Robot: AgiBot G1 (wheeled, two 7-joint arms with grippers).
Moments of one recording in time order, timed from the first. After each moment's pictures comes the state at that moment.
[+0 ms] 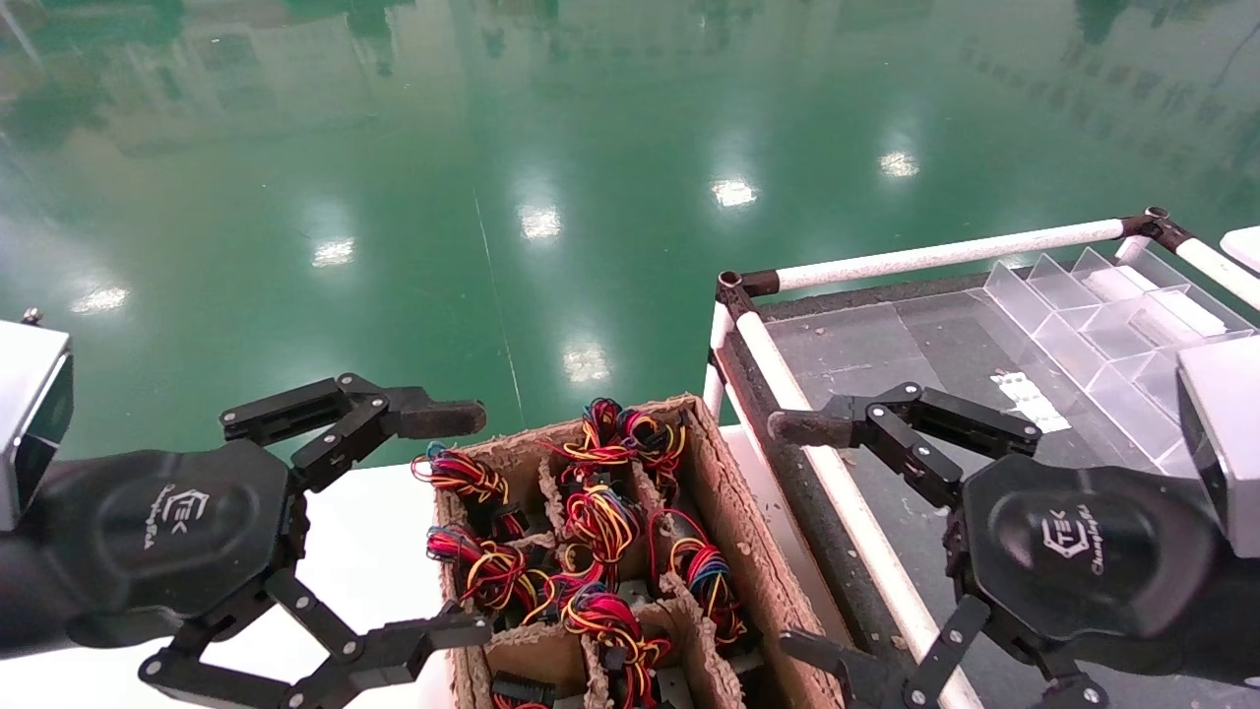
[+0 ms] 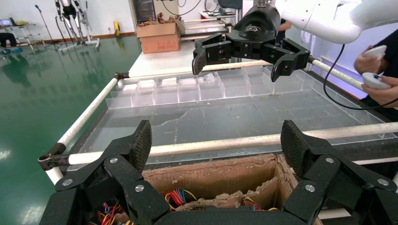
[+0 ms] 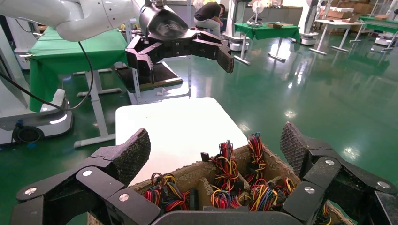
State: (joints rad) left arm -1.08 0.60 0.32 -1.28 0.71 1.48 -0.17; right arm 1.08 -0.61 -0.28 1.28 -0.73 -1.49 0.19
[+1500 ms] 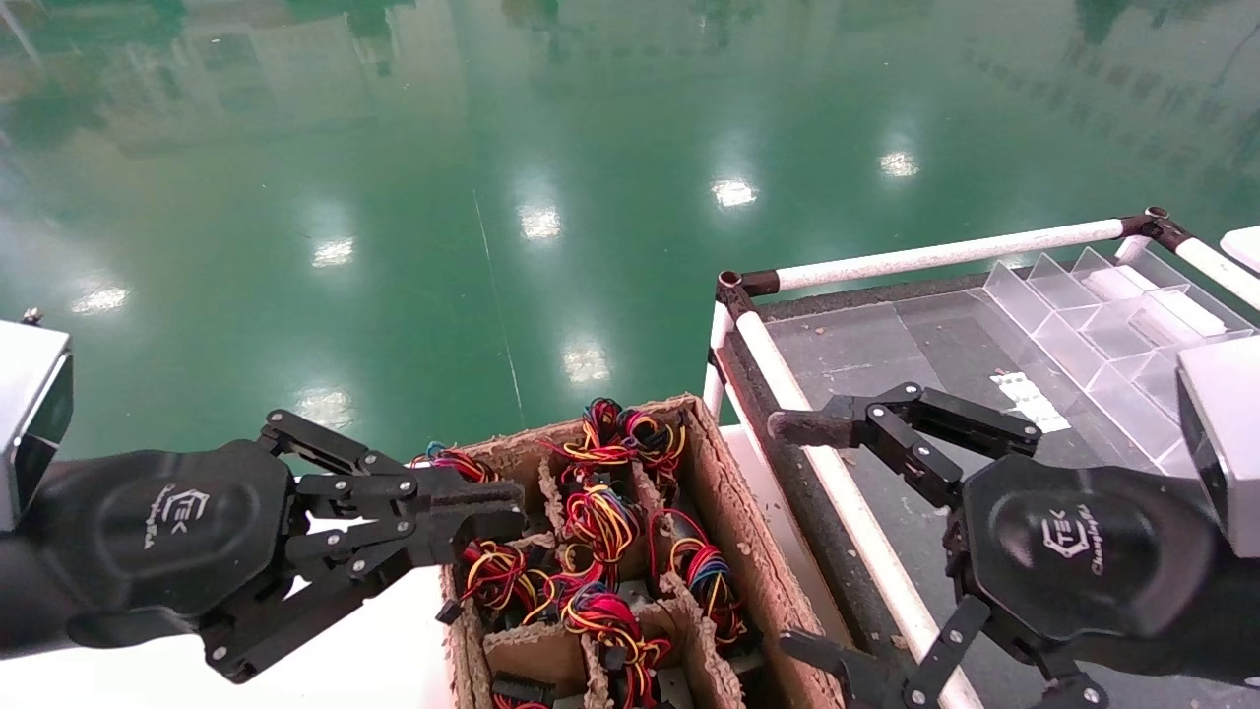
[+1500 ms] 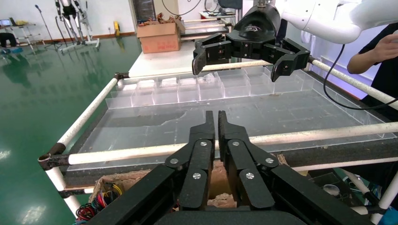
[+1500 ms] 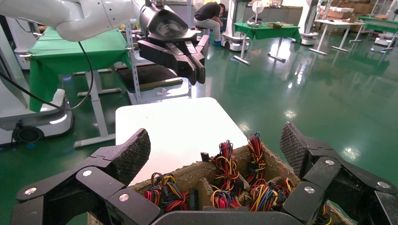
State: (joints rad) left arm -1.08 0.60 0.32 -1.28 0.71 1.48 -0.17; right arm 1.08 -0.61 -0.28 1.28 -0.73 -1.49 0.19
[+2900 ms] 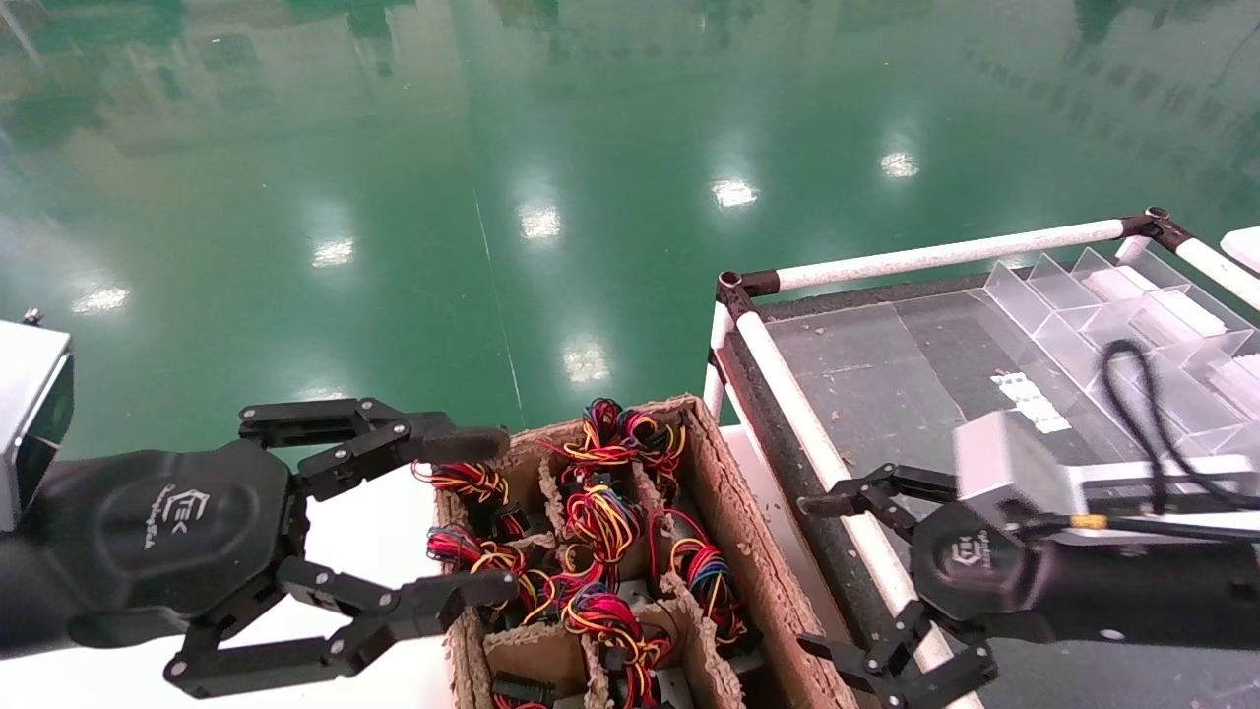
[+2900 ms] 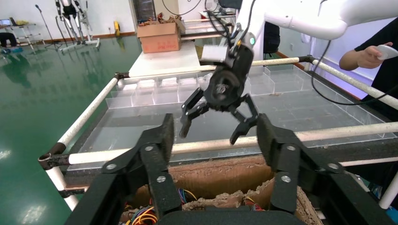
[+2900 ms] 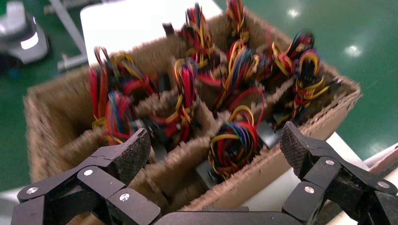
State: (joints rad) left arm -1.08 0.60 0.32 -1.28 0.71 1.48 -0.17; right arm 1.30 -0.69 -0.49 1.06 -1.13 -1.54 0.23
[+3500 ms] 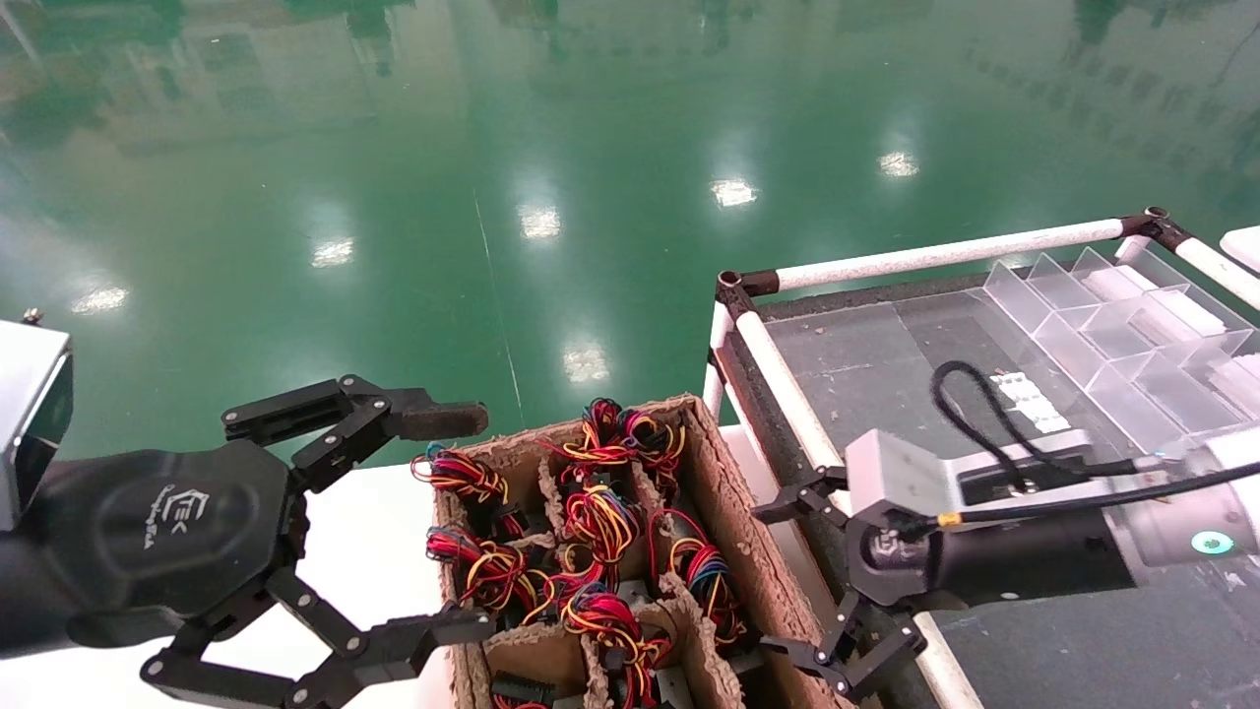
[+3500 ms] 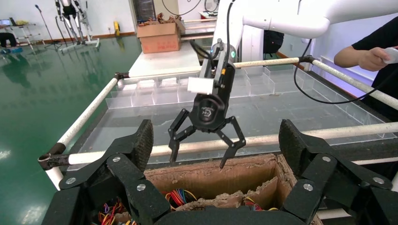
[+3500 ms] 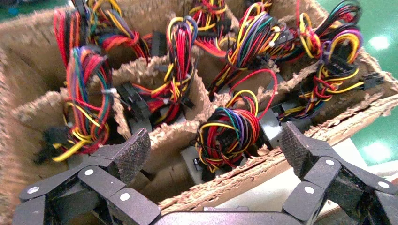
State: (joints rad) left arm -1.08 0.60 0.32 -1.28 0.71 1.48 -0.17; right arm 1.50 -0.86 -0.68 0.84 -1.28 -1.58 0.05
